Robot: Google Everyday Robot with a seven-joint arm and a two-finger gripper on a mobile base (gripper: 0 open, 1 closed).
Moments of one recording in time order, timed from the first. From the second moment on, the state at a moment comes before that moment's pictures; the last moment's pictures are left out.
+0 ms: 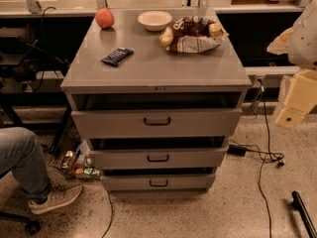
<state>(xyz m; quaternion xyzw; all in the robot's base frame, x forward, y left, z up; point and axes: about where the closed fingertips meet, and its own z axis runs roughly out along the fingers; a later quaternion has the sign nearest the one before) 0.438 -0.215 0.981 -0.60 0.78 -0.04 0.17</state>
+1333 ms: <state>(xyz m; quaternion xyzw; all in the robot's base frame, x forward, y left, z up) 0.422 -0.177 0.847 -0.62 0.77 0.10 0.16</state>
